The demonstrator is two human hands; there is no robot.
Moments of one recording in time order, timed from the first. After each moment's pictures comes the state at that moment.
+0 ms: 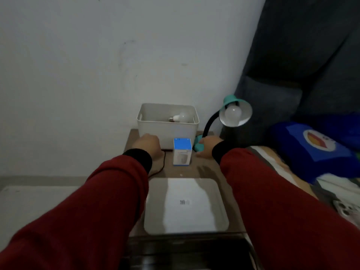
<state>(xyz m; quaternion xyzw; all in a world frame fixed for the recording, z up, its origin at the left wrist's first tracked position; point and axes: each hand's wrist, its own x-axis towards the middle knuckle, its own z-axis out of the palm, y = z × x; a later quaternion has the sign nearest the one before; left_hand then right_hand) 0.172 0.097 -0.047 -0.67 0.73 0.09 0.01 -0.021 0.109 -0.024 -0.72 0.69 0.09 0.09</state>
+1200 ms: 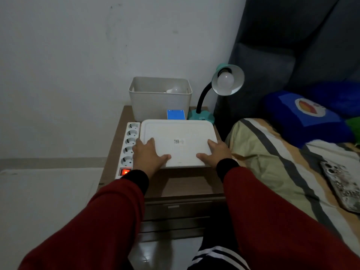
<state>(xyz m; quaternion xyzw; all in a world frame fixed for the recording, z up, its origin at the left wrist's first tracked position) 0.154 0.192 -0.152 -0.71 0.64 0.21 -0.19 -0.059 0.205 -0.135 -0.60 0.77 -0.10 0.19</state>
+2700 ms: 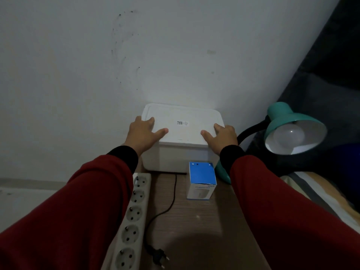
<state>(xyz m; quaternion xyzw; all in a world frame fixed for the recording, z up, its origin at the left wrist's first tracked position) 0.211 -0.079 -0.077 -0.70 0.68 0.16 -0.17 -0.007 -0.072 -0.079 -0.61 0.74 -0.19 0.19</state>
